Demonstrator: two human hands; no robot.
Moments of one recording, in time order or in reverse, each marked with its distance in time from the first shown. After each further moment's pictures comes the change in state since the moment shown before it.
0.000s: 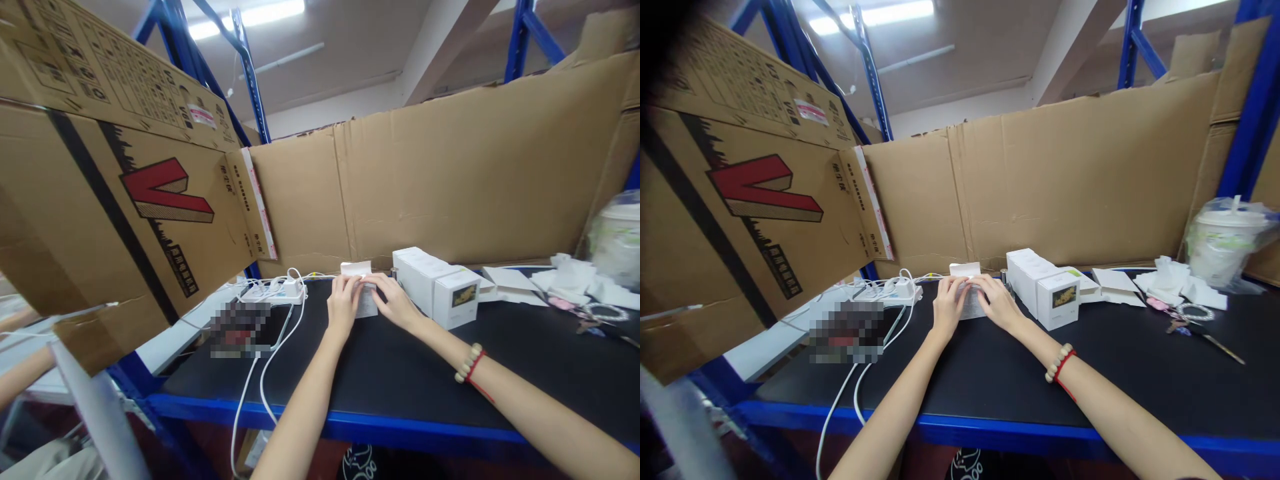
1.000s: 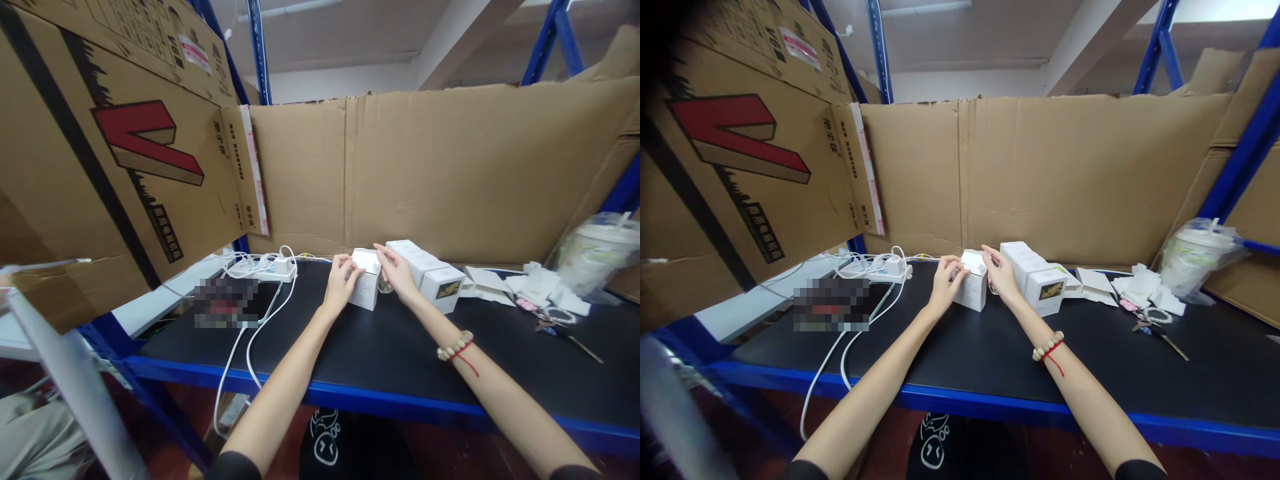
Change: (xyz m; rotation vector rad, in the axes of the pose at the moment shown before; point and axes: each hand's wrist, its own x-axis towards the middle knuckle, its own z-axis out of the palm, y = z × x) left_hand 0.011 0.009 0.003 -0.381 -0.069 -0.164; right_hand 0.027 -0.010 -0.025 0.493 0.117 0.788
